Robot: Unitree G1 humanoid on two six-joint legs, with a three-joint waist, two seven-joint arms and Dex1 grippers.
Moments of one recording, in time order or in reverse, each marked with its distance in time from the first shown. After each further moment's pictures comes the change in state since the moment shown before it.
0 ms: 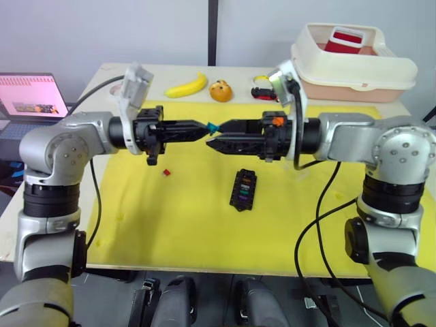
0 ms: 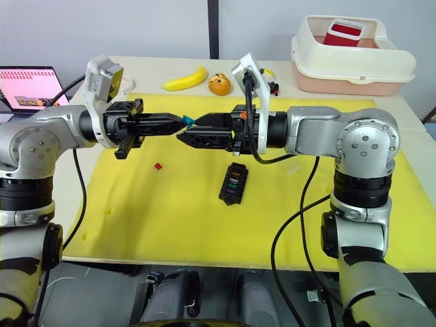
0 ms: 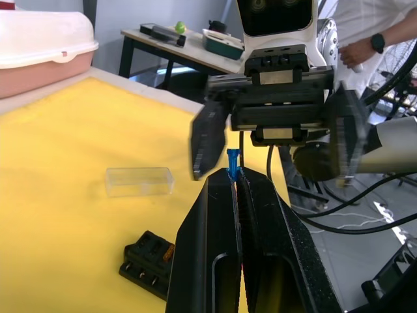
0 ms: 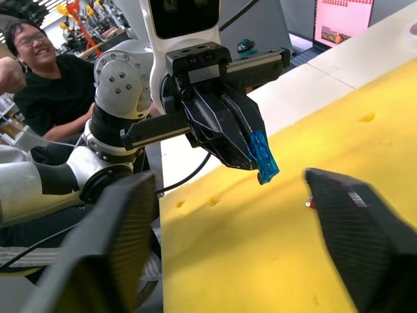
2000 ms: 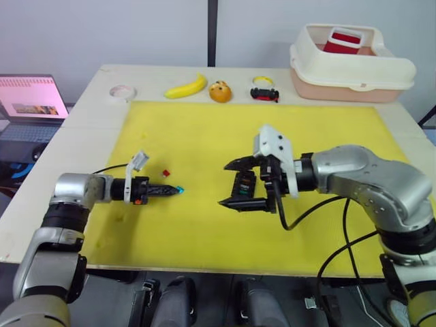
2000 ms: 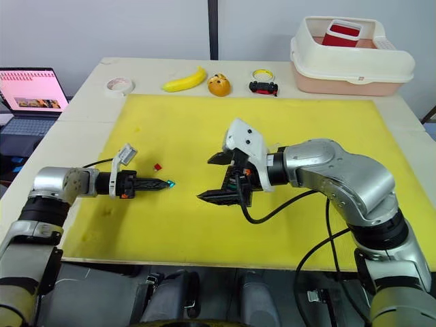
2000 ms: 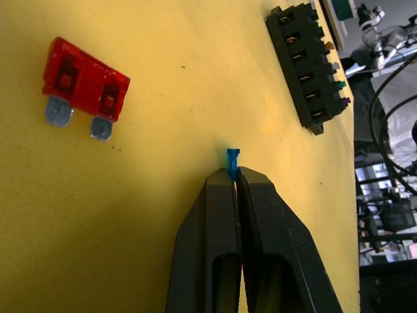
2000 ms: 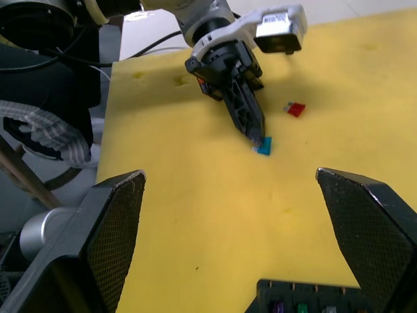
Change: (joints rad) left arm 0.175 0.010 -0.142 0.518 0.349 0.091 -0.168; right arm 0.252 -0.238 0.274 -0.326 -0.505 -0.308 0.423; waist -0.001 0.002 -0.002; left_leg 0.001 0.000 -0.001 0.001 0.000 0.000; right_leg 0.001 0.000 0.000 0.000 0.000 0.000
